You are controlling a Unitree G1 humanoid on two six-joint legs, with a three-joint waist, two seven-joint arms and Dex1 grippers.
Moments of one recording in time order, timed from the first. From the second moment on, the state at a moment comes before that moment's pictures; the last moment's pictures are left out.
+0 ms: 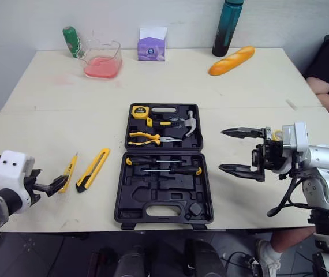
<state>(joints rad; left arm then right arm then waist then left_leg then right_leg) 0.15 0.81 0.60 -0.47 -0.59 1.03 -0.31 -0.40 -0.67 -0.13 0.00 0.60 0.04 1.40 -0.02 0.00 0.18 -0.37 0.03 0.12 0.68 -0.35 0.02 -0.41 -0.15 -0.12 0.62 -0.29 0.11</state>
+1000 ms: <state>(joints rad) 0.02 0.71 0.44 -0.34 -0.47 1.00 -0.29 -0.43 -0.66 -0.08 -0.12 0.60 0.13 1.29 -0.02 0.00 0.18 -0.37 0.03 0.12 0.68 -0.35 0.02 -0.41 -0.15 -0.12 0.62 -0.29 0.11</state>
